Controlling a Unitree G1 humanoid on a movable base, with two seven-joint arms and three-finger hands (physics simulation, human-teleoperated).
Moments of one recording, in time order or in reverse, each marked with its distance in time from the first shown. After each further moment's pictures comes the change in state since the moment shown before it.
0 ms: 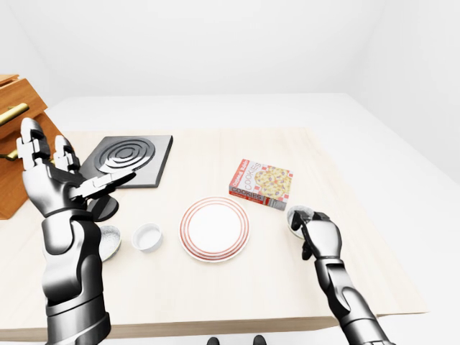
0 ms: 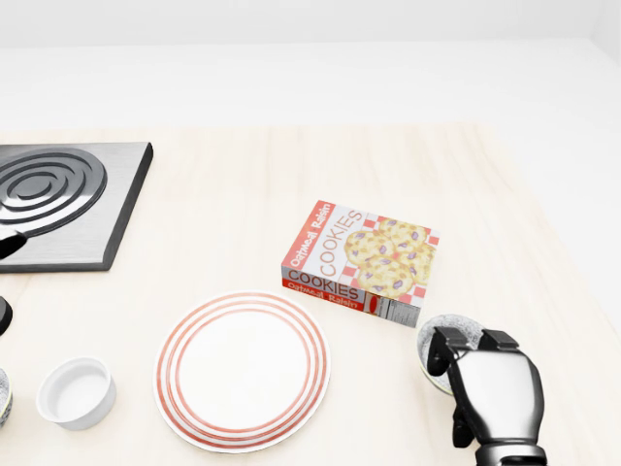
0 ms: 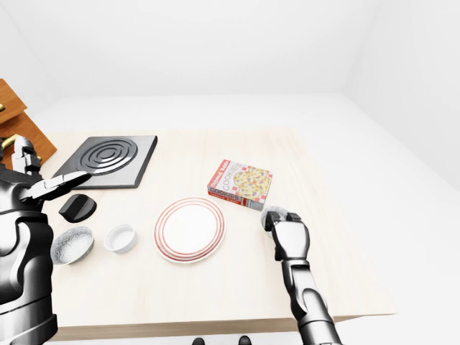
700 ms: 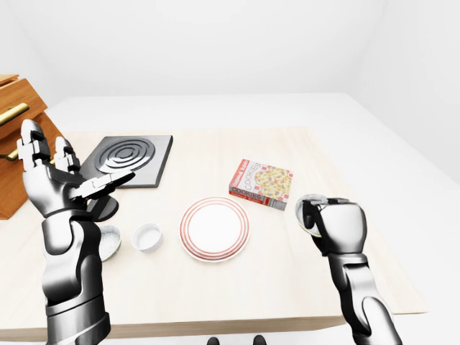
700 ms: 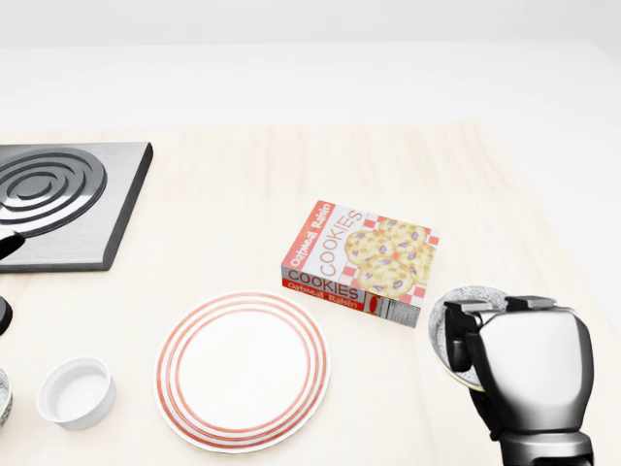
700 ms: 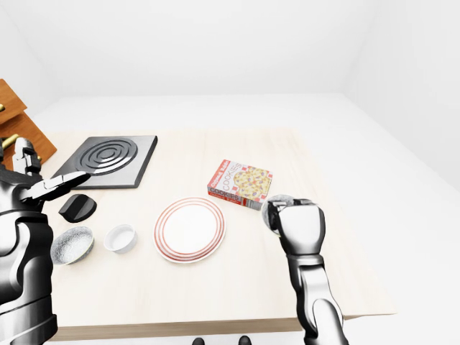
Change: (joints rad) left arm 0.000 0.000 0.003 0.010 -0.012 0.000 0.000; right arm 0.167 0.044 -0.071 -0.631 -0.130 0.000 0.123
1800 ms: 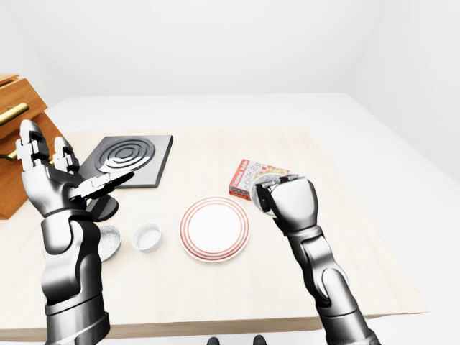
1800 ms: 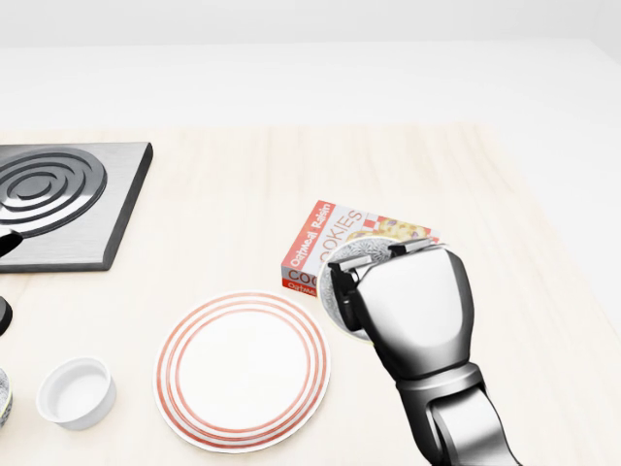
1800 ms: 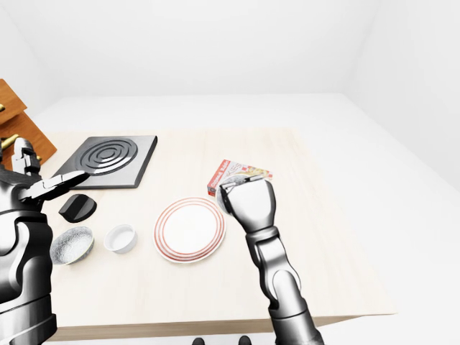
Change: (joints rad) left arm -0.003 0.004 0.002 0.006 -0.006 0.000 0.006; right arm -0.222 0.104 0.205 0.001 -0.114 0.000 0.145
